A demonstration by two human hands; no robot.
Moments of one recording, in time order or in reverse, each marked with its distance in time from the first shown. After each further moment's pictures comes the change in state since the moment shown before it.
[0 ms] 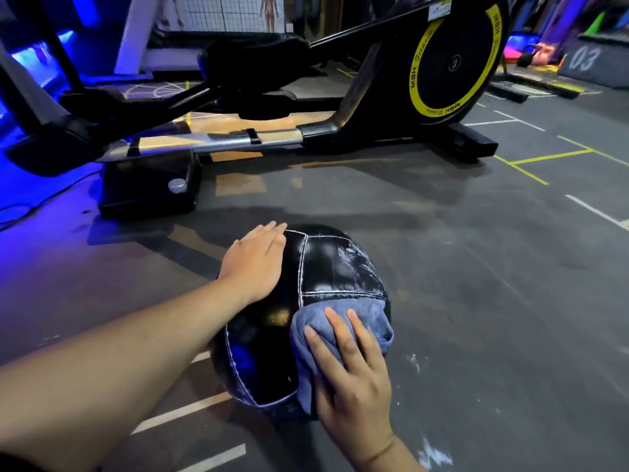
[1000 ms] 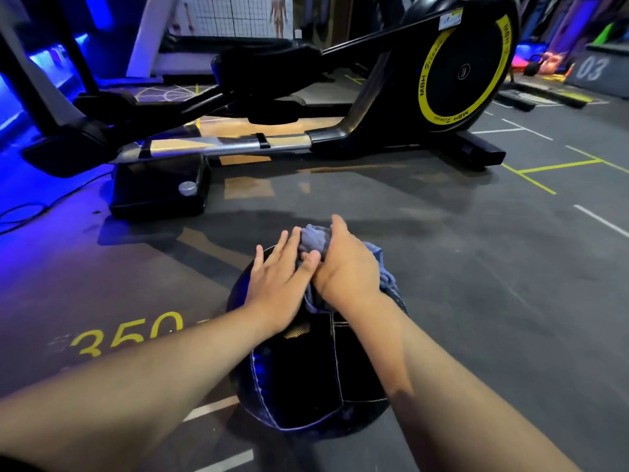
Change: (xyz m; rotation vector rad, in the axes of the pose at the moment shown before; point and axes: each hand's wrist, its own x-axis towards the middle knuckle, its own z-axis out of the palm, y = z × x) left_hand -0.042 0.025 -0.006 -0.200 -0.086 0.014; right_hand 0.169 0.006 0.029 -0.114 -0.491 0.527
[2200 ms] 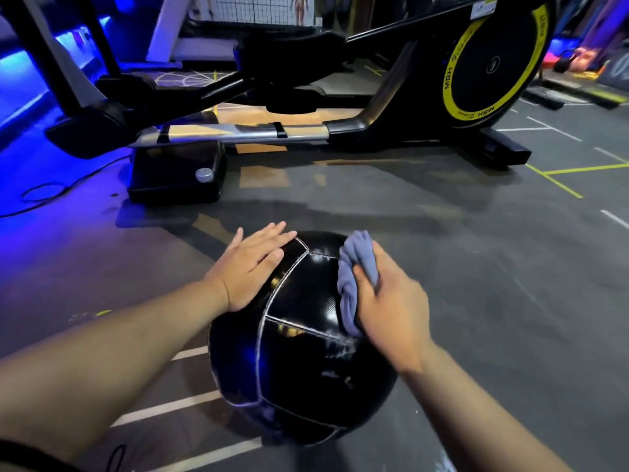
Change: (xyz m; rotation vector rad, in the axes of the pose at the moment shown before) left_hand 0.016 -0.088 -0.045 0.194 -0.008 0.229; right_hand -0.054 0.032 -0.006 0.216 0.096 -0.012
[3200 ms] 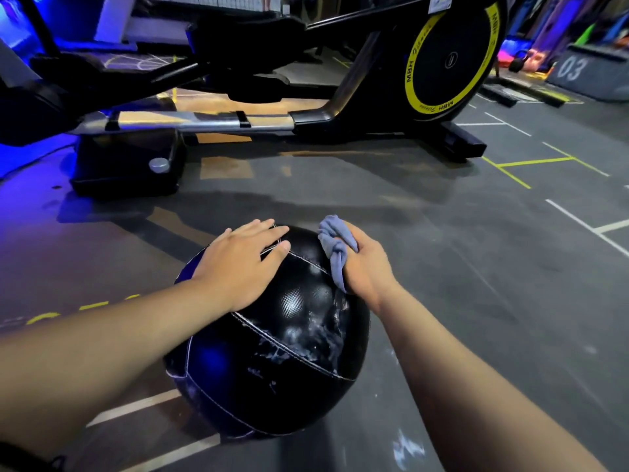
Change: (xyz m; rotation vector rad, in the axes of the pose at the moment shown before) left_hand 0.008 0.083 0.023 0.141 0.029 -0.097; right_hand 0.062 0.061 -0.001 0.580 -0.194 0.220
